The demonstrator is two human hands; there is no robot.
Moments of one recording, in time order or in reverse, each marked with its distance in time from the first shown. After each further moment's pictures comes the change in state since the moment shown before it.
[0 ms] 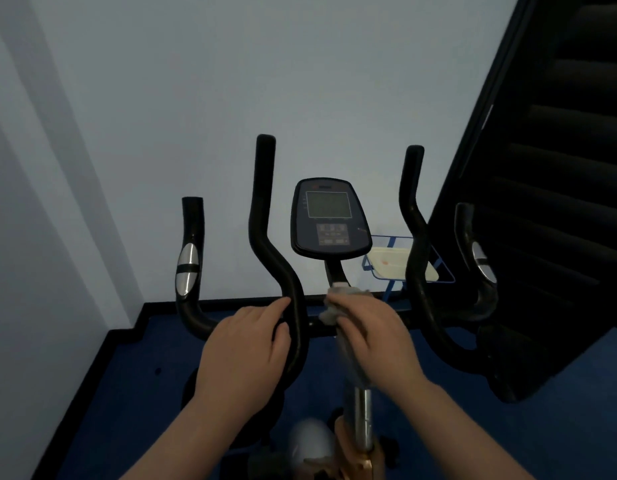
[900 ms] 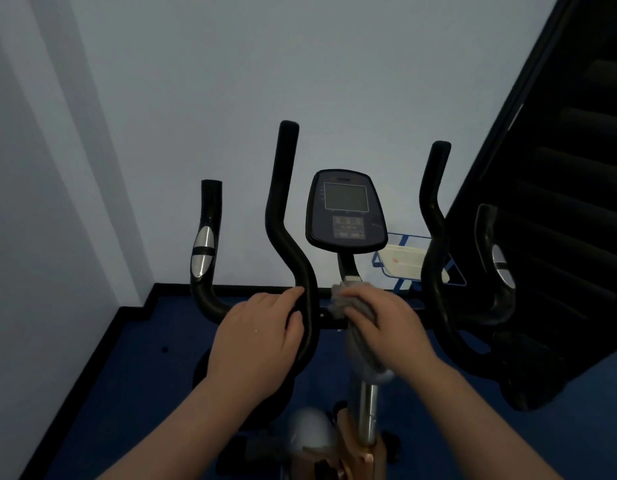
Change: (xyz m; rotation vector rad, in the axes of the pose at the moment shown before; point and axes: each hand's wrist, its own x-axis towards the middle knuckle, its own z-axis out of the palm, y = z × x) left_hand 0.000 -0.001 0.001 0.019 0.007 0.013; right_hand 0.012 0.003 -0.008 -0.011 -0.170 0.039
